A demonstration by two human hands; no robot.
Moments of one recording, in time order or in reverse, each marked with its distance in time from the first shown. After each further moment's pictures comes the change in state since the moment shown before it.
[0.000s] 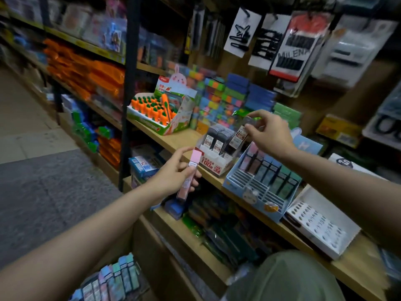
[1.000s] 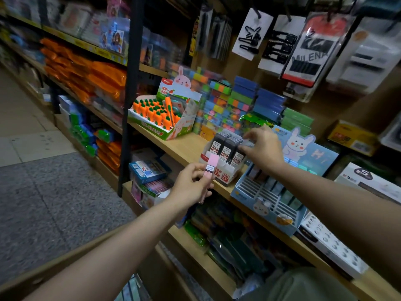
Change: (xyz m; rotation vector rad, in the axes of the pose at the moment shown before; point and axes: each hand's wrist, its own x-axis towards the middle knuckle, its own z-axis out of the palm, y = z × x) left_hand 0.020 -0.019 0.023 -0.142 0.130 -0.048; right_hand 0.015 0.020 0.056 -0.253 -0.032 0.052
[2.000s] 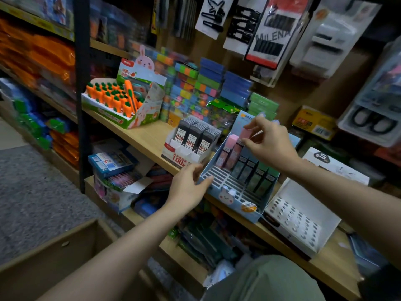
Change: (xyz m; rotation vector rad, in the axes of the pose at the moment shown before) left_hand 0.008 -0.022 0.072 0.576 0.037 0.158; right_hand -0.031 0.062 -0.062 0.127 -0.008 -0.078
